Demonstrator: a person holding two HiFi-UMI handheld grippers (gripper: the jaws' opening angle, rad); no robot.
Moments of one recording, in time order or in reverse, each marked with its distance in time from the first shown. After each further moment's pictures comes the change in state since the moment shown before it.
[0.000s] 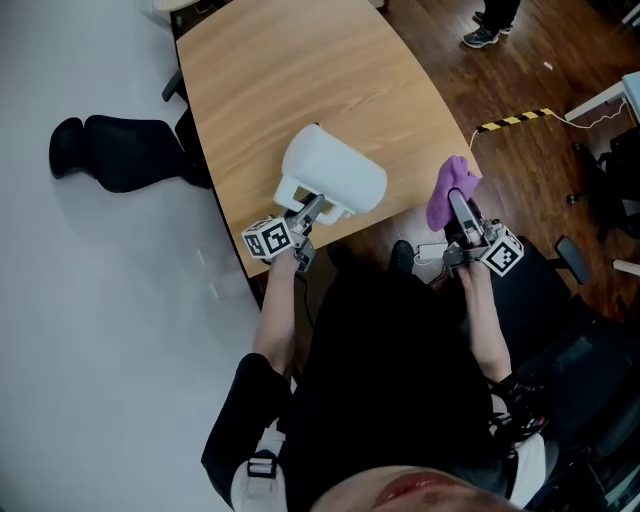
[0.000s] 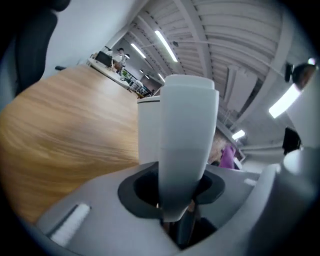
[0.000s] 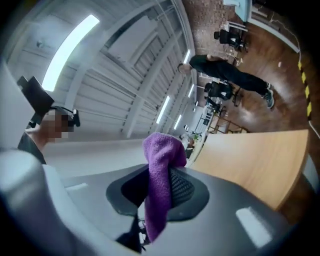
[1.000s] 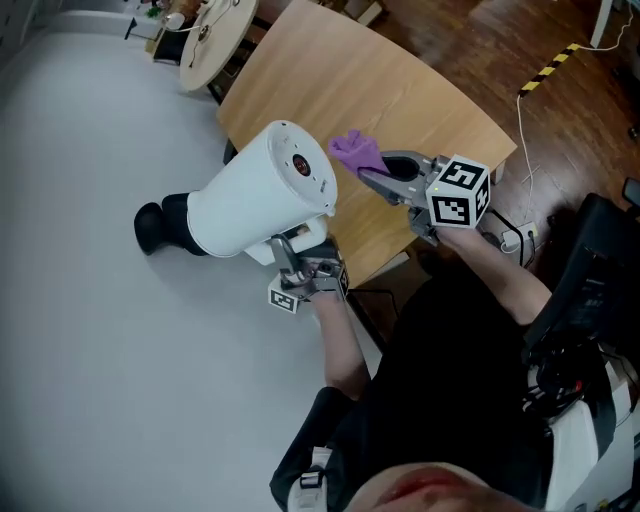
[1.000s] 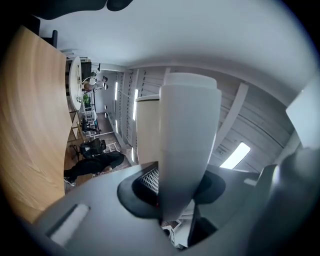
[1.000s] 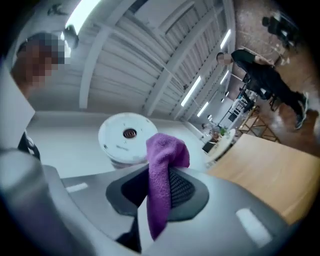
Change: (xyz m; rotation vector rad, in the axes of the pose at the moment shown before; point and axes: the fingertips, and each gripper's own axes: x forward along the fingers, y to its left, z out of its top) left arm -0.136 -0.191 0.182 -0.234 -0.696 -0.880; right arm 0.159 0.077 -0.065 -0.213 0.270 0.058
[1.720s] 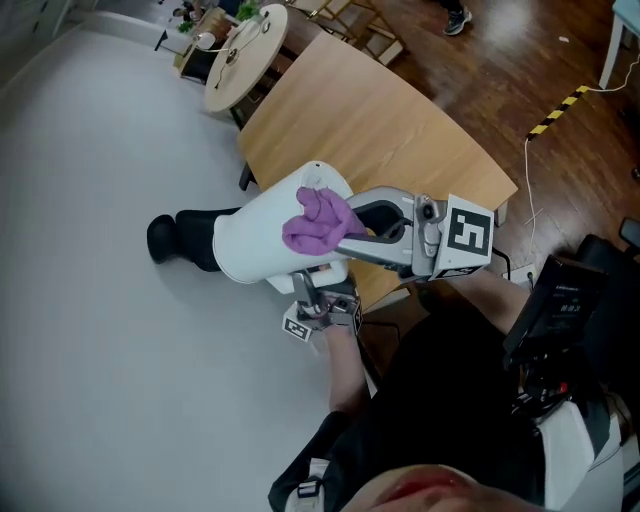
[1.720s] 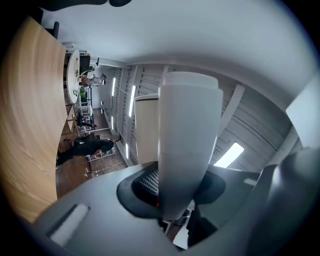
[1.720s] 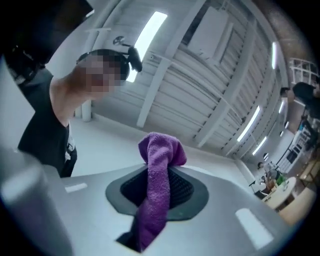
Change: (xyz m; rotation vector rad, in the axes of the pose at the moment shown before) left arm 0.009 0.000 -0.010 -0.055 0.043 -0.054; right arm 0.030 0.150 0.115 -0.399 -0.286 0.478
